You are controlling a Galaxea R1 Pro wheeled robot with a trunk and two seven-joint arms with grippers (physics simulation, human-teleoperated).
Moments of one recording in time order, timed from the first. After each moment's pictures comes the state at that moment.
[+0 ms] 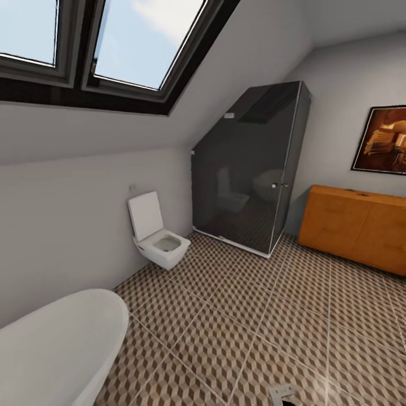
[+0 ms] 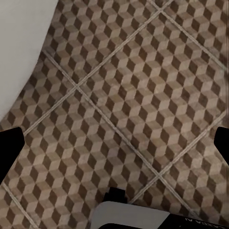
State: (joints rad) left arm -0.39 -0.04 -0.31 0.07 0.45 -0.30 0.16; right arm -0.49 0.02 -0.05 0.07 0.21 -0.21 -0.03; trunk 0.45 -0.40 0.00
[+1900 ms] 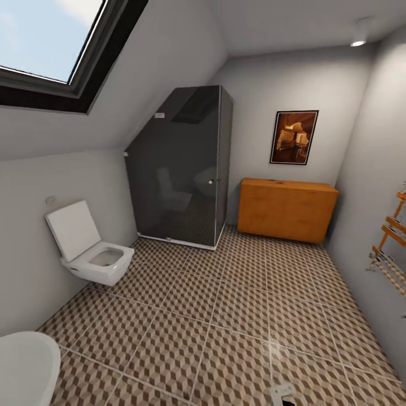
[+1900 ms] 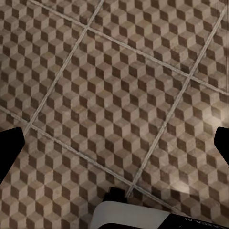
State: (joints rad) left arm -0.39 -0.04 -0.31 0.07 0.45 -0.30 0.16; right arm -0.49 0.02 -0.05 0.07 0.22 -0.21 -0.03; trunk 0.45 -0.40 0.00
